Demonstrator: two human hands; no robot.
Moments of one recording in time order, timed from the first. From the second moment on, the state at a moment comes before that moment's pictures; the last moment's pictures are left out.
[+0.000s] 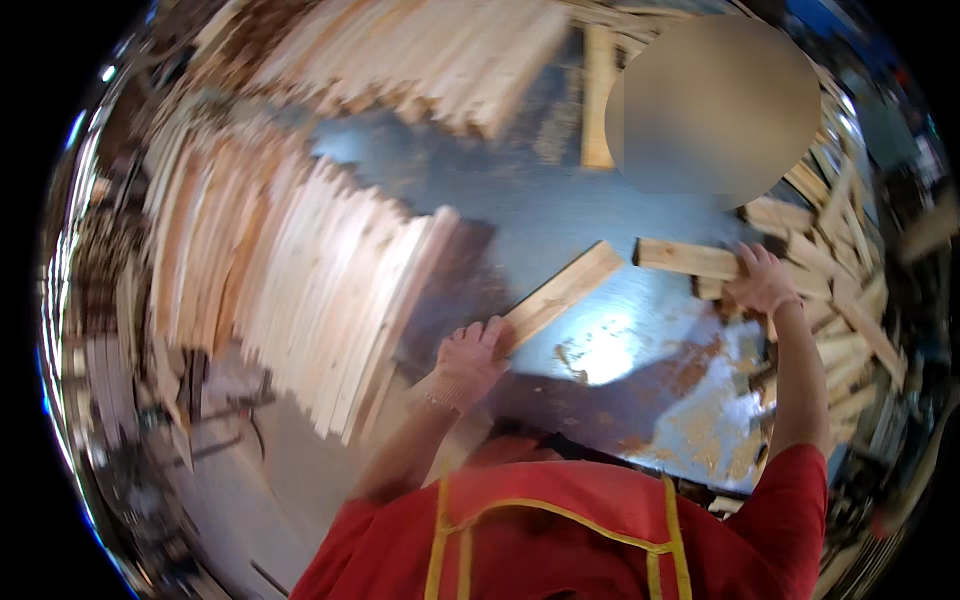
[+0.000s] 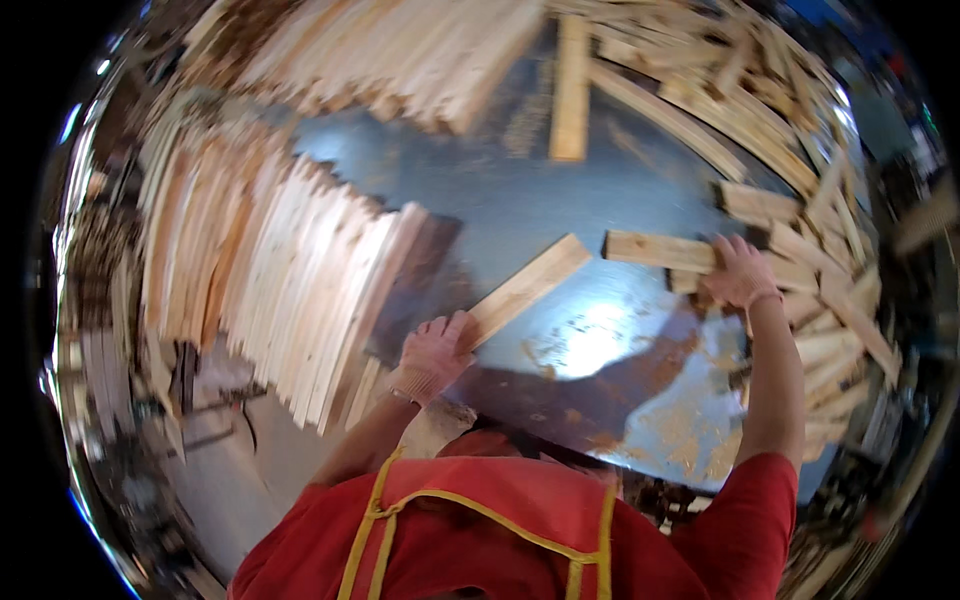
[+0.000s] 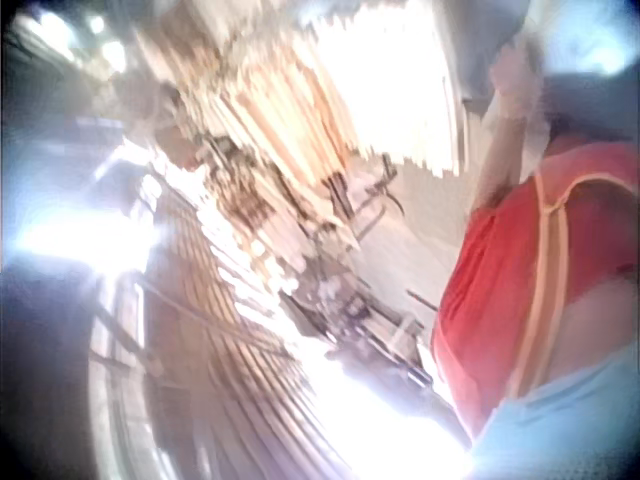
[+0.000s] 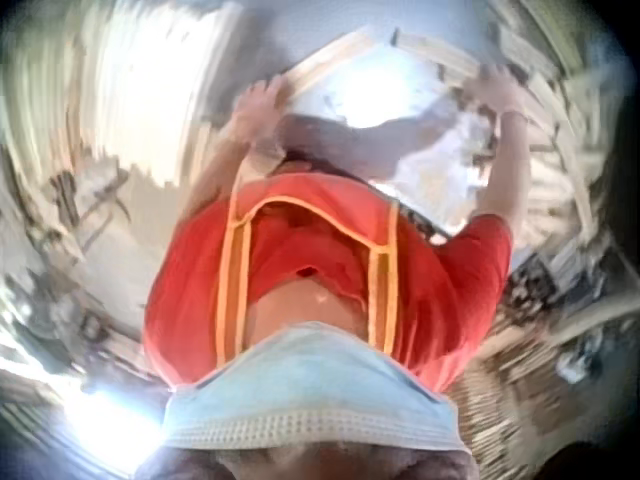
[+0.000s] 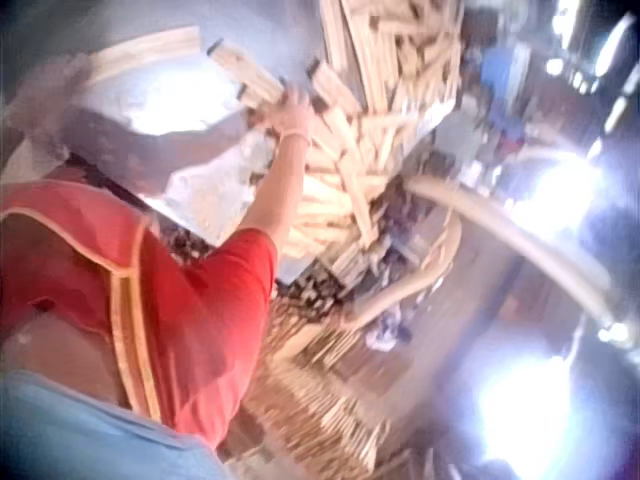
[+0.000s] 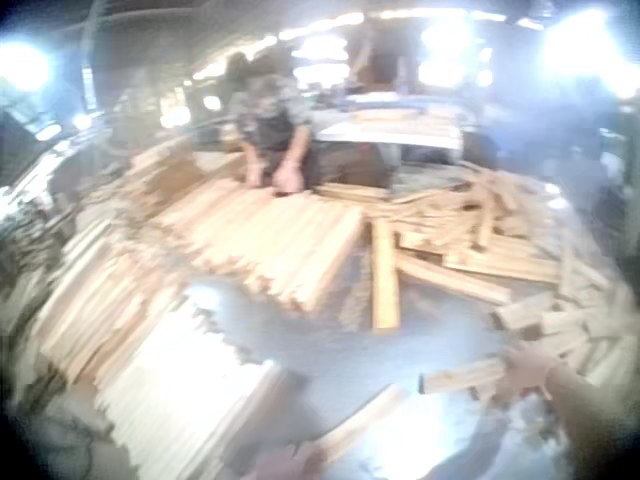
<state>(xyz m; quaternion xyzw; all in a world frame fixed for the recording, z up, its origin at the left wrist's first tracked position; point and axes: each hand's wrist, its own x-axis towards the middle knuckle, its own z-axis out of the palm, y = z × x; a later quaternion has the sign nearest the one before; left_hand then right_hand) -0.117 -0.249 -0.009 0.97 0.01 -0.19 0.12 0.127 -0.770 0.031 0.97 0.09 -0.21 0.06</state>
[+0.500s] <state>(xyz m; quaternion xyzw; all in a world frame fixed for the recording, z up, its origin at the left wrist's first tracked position) -0.225 -0.113 0.004 0.97 0.14 -0.16 0.14 0.052 -0.525 -0.020 0.87 0.42 -0.25 -0.01</state>
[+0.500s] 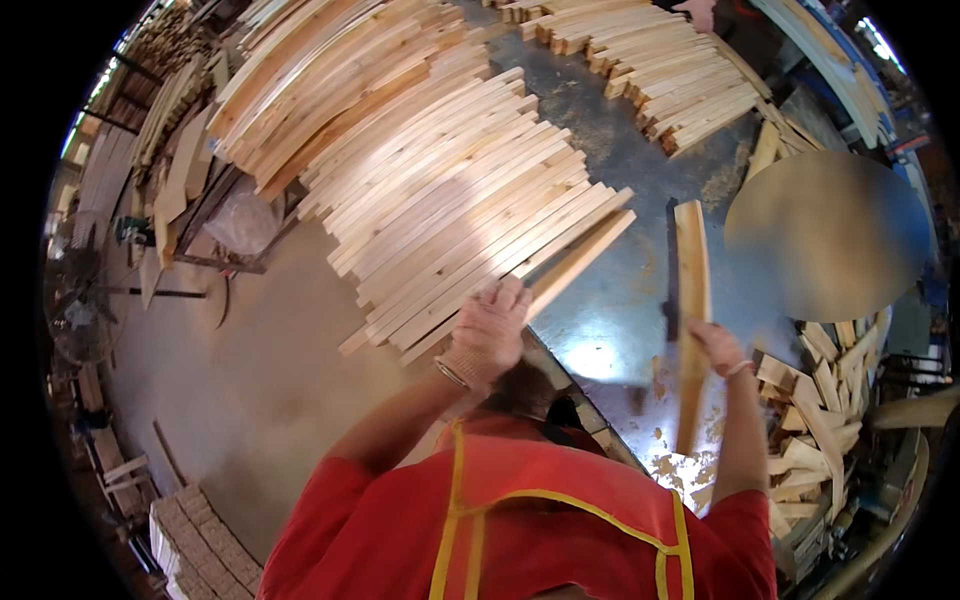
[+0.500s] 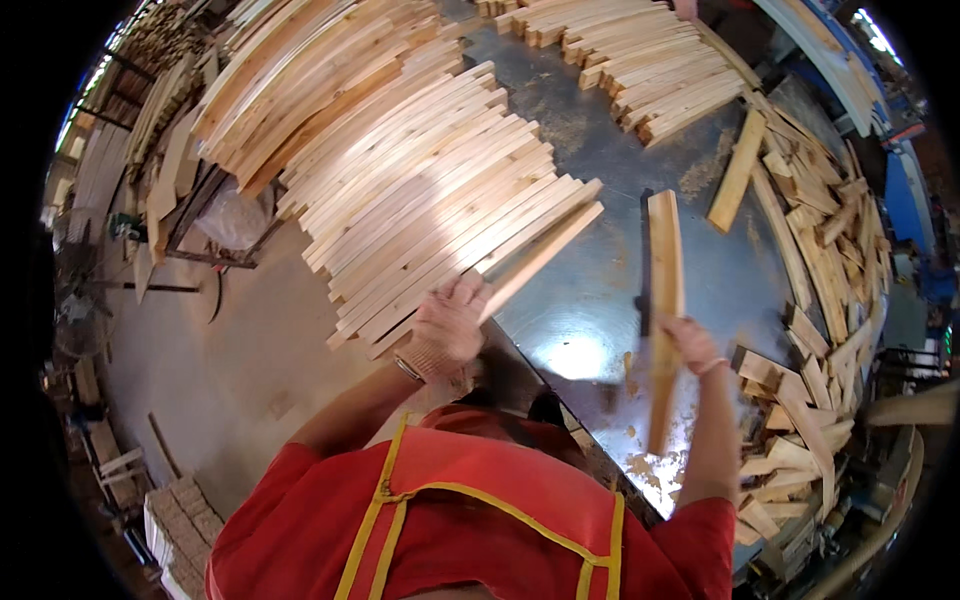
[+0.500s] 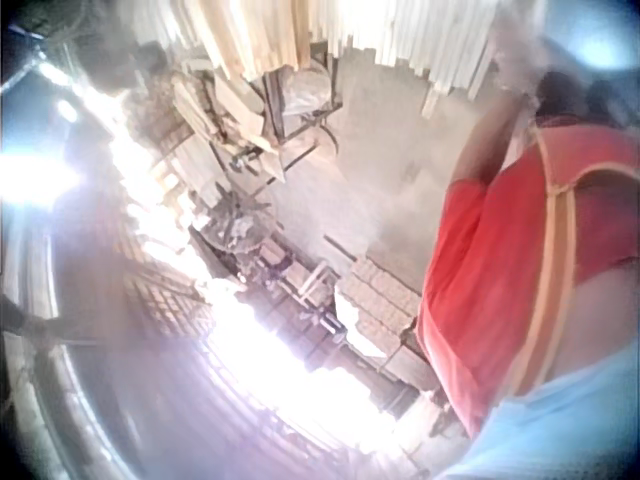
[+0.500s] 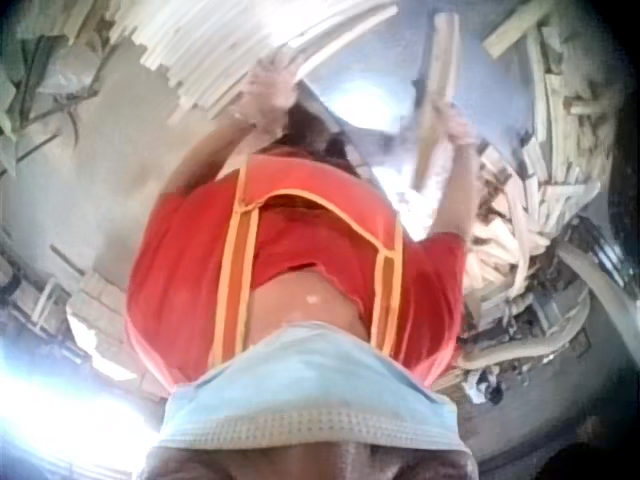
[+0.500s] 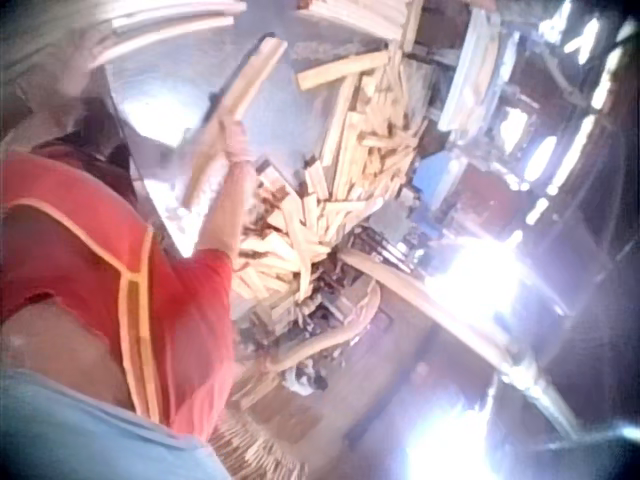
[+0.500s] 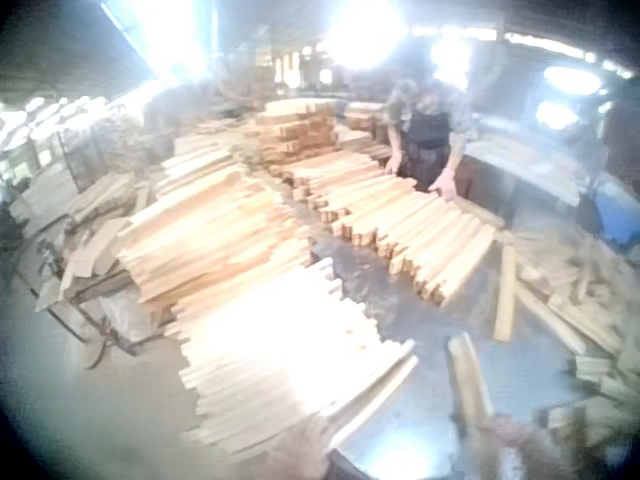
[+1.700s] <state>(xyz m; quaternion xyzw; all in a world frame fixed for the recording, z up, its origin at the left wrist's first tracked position) -0.120 -0.308 -0.001 0.98 -0.08 -0.14 0.06 0.128 -0.731 0.058 0.97 0.22 -0.04 -0.12</state>
